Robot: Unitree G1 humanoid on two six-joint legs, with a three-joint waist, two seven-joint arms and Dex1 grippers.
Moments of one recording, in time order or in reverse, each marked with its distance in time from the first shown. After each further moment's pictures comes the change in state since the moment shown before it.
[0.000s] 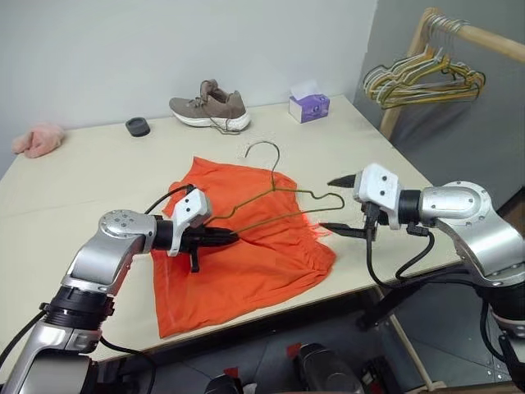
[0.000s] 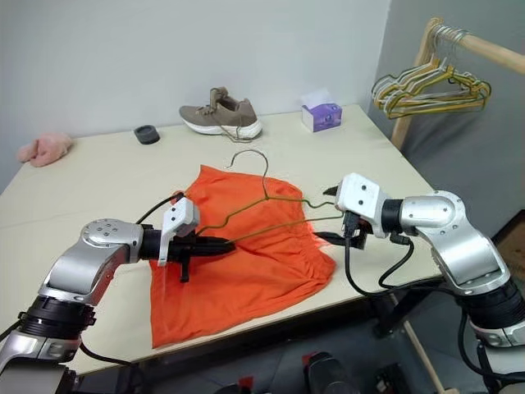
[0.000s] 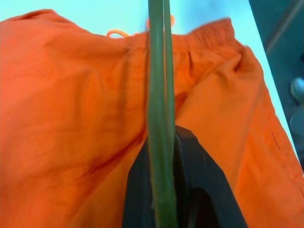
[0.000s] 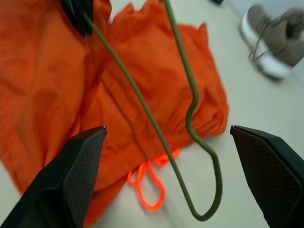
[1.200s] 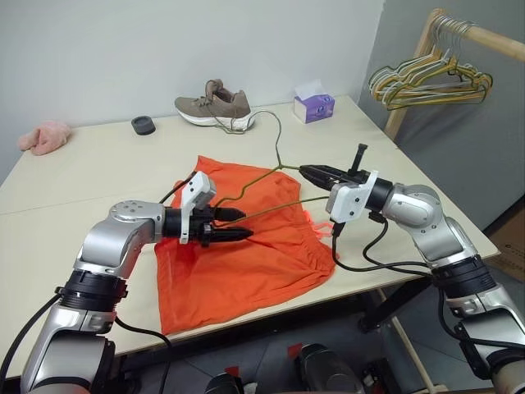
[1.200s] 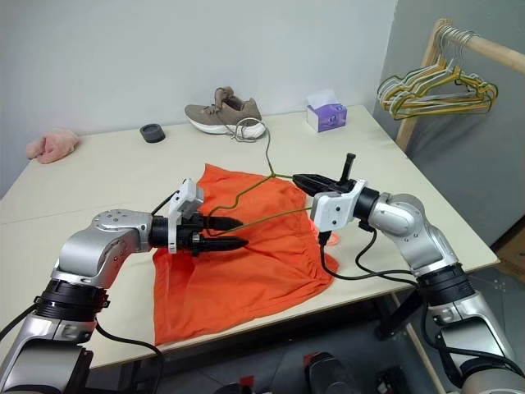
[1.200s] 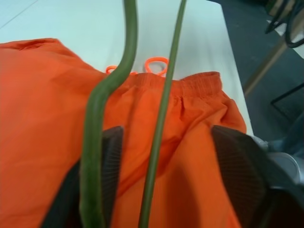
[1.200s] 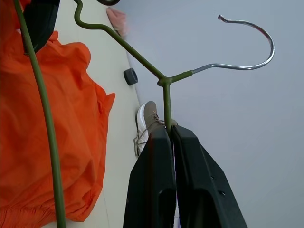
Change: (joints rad) left arm -0.109 -0.074 0.013 0.070 -0.127 0.175 0.014; right arm -0.061 0.220 0.018 0.419 -0.472 -1.039 -0.353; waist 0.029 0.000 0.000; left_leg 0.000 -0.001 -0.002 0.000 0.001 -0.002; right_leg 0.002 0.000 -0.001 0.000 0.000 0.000
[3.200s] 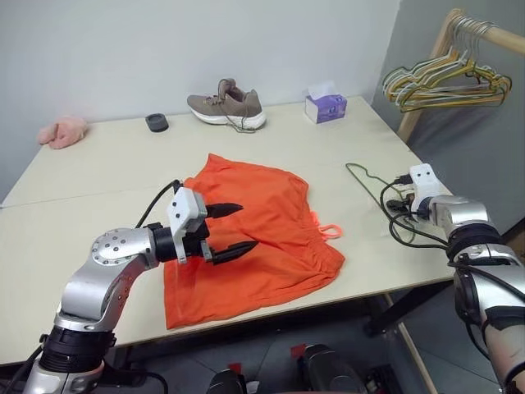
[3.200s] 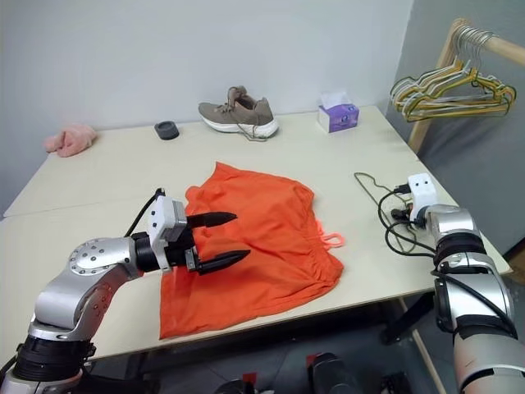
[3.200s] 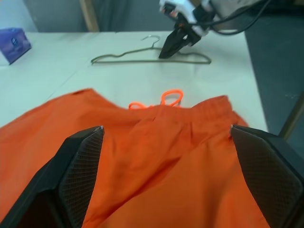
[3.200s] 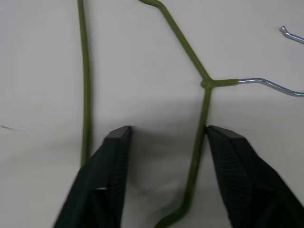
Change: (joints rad) left arm 0.300 -0.030 0.149 -0.392 -0.066 -0.173 0.233; right arm -0.319 0.008 -0.276 1.046 0.256 0.943 -0.117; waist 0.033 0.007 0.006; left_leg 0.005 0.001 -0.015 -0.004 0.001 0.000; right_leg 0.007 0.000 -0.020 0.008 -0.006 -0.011
